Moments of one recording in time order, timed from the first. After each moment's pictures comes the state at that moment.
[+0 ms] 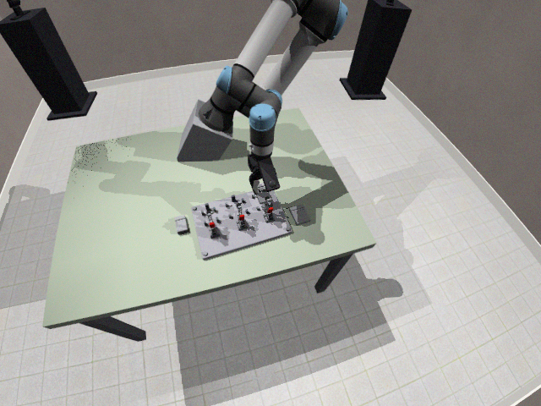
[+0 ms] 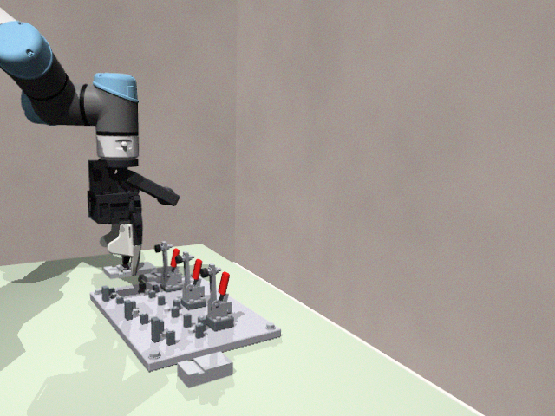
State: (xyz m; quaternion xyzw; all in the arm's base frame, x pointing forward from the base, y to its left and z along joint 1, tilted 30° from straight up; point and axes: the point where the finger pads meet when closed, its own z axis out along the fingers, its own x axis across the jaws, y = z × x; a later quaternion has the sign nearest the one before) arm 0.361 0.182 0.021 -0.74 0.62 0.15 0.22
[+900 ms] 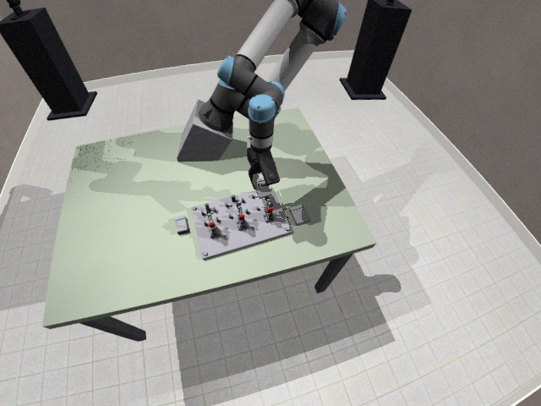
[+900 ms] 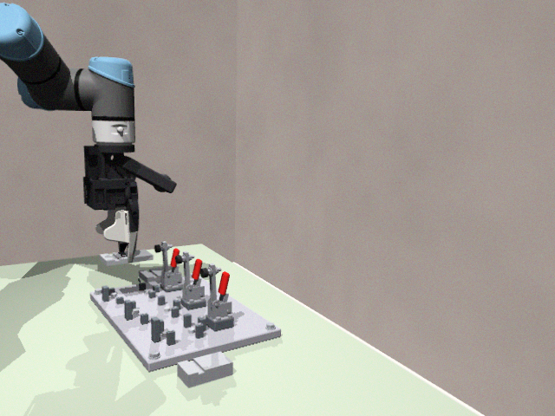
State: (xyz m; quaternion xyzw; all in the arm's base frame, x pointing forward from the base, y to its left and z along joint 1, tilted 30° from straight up) arm 0.353 0.167 0.043 -0.74 0.62 0.15 0.22
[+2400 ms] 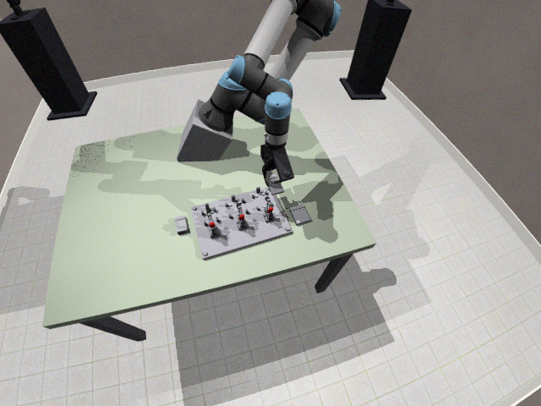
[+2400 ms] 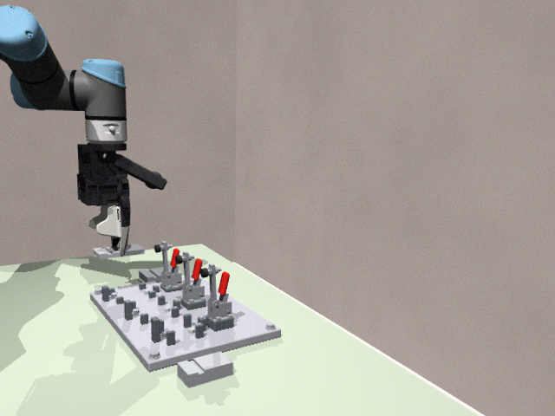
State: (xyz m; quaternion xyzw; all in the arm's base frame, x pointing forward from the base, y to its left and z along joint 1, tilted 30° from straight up) arm 0.343 0.211 0.068 -0.74 0.62 0.15 0.22
